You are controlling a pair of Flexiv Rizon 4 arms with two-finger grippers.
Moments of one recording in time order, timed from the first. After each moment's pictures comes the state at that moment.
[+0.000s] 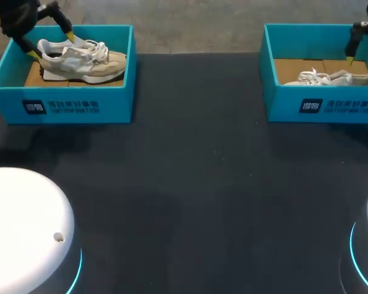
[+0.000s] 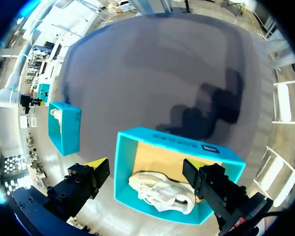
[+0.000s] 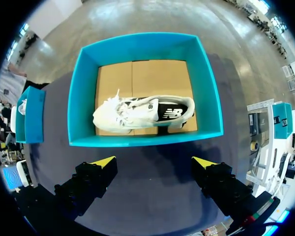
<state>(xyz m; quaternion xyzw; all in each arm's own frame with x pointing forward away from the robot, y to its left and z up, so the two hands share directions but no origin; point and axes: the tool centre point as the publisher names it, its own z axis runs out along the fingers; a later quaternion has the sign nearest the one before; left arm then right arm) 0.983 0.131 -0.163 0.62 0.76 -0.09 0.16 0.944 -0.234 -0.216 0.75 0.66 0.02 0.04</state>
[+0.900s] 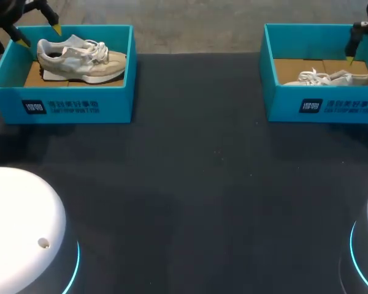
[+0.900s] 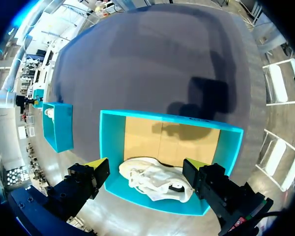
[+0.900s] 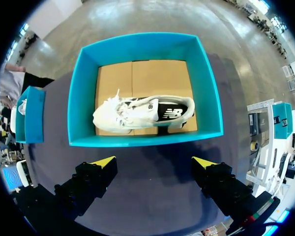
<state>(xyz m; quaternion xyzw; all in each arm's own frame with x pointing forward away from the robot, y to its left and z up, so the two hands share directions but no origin) 1.043 0.174 -0.179 0.65 0.74 -0.08 0.15 0.944 -0.234 -0.216 0.75 0.66 0.02 0.04</state>
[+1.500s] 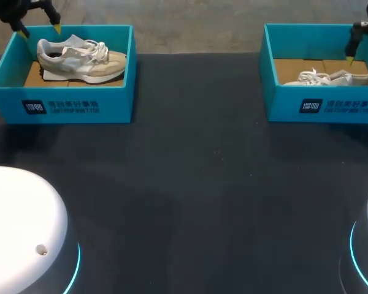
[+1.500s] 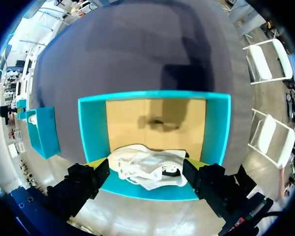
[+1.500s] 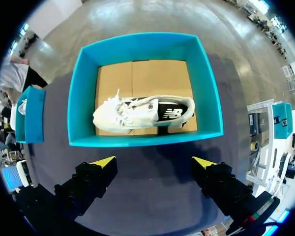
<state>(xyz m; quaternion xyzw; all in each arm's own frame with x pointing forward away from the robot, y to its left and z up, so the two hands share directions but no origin) 1.094 0.191 -0.195 0.71 0.70 -0.01 0.12 0.944 -0.234 -0.216 0.75 0.66 0.02 0.04</state>
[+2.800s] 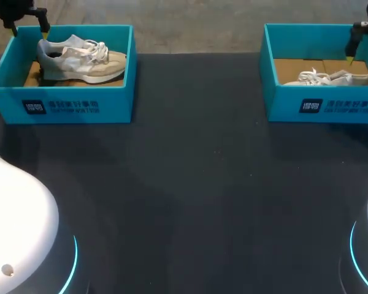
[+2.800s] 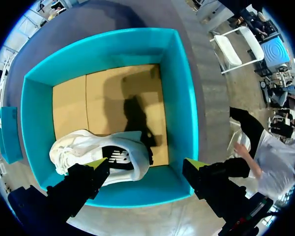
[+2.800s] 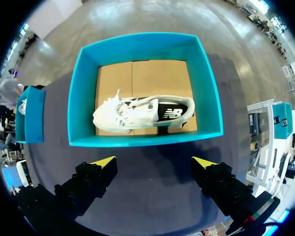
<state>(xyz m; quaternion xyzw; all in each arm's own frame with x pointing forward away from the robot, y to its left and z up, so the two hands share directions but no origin) 1.201 0.277 -0.278 0.74 0.67 0.05 -0.01 0.944 -0.234 -0.216 0.75 0.66 0.02 0.04</state>
